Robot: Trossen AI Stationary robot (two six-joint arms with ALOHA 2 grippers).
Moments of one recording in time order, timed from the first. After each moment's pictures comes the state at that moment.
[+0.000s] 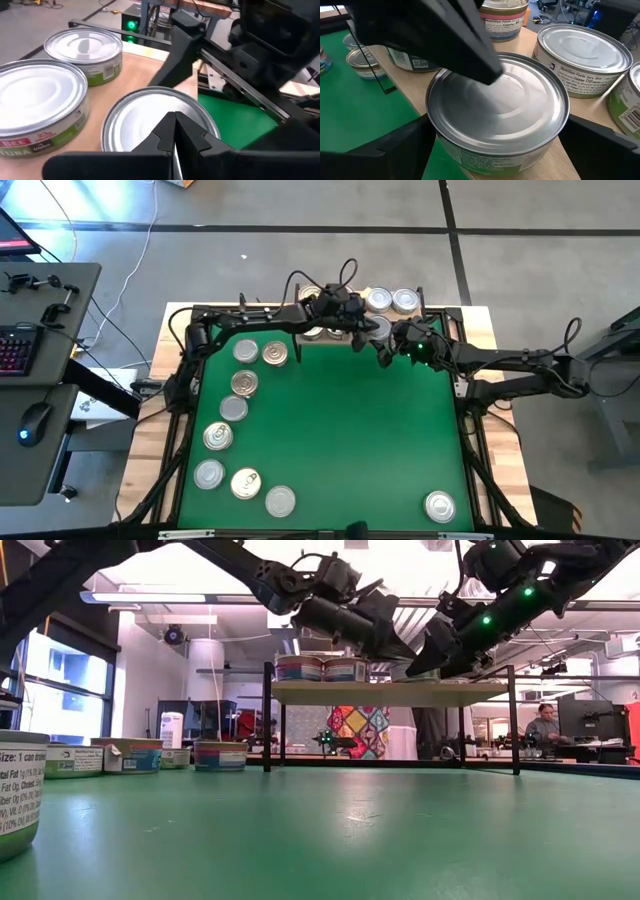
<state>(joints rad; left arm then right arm) 0.38 2.15 1.73 0.03 0.26 -0.05 -0.37 1.09 0.56 0.08 0.37 0.10</state>
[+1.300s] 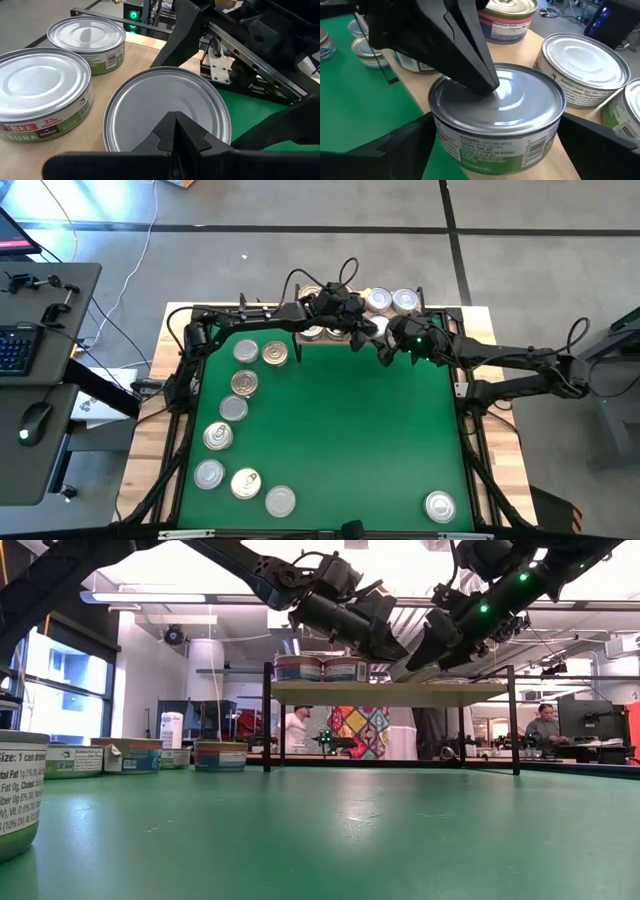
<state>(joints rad) 0.39 2.15 1.73 -0.07 0.24 -0.03 -0.37 1.09 0.67 -0.09 0.32 0.05</state>
